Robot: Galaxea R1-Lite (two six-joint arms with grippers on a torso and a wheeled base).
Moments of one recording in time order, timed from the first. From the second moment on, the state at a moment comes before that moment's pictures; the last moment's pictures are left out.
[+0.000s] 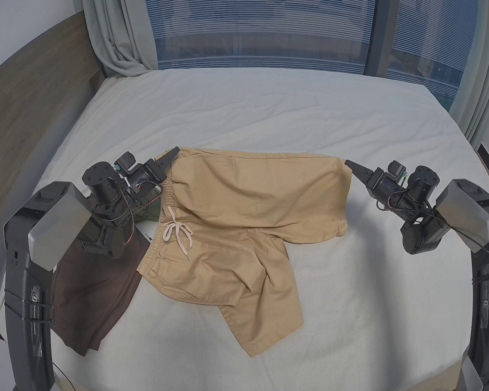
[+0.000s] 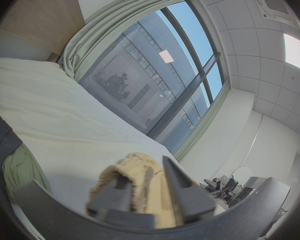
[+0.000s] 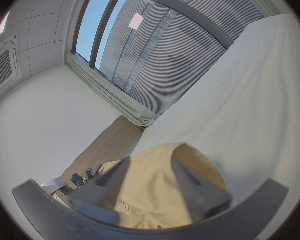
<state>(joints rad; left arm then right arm) -0.12 2.51 -1.38 -1.44 -0.46 -0.72 0.04 2.50 -1.30 -1.42 0.64 0.83</state>
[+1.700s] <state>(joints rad) -0.04 2.08 -0.79 -1.27 -0.58 -0.64 0.22 2.22 -0.62 -1.54 0.61 0.60</state>
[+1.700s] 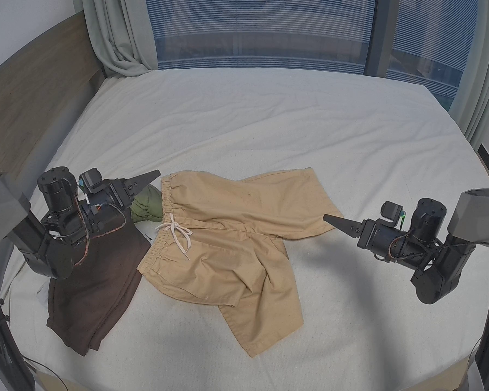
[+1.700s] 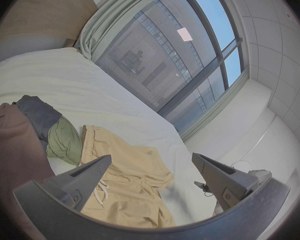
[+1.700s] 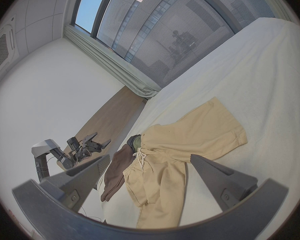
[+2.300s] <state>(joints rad) -0.05 2.08 -0.66 -1.27 -0.58 -0.51 0.22 2.28 -0.62 -1.54 0.61 0.60</state>
